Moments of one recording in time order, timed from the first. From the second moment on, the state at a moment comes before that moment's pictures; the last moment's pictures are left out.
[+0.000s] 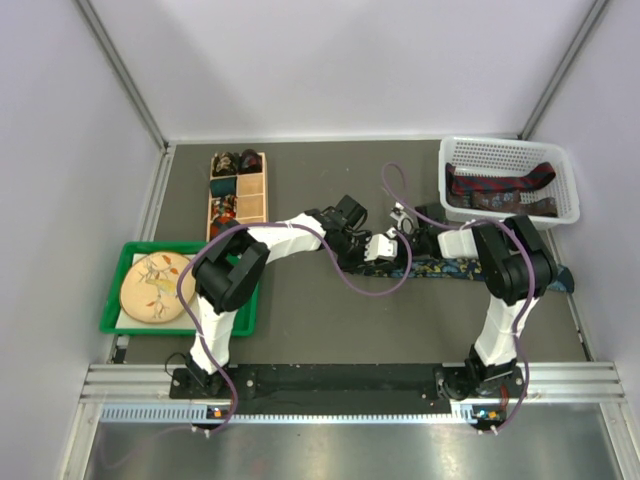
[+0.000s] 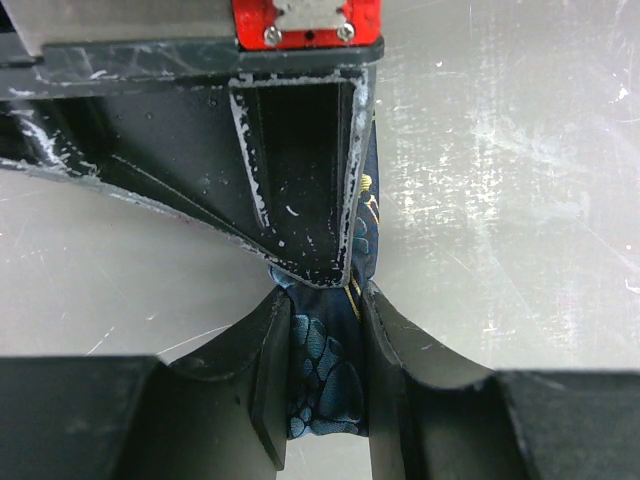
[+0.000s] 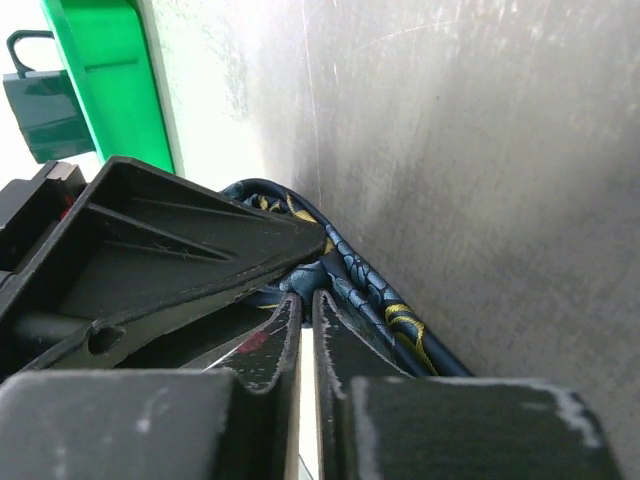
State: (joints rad) left arm -0.76 2.04 1.40 -0.45 0.49 0.83; right arm 0.28 1.88 0.83 0.11 -0.88 0.59
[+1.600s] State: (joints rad) left arm -0.66 1.97 1.26 -0.34 0.61 0.83; right arm 0.29 1.89 0.94 -0.12 -0.78 0.45
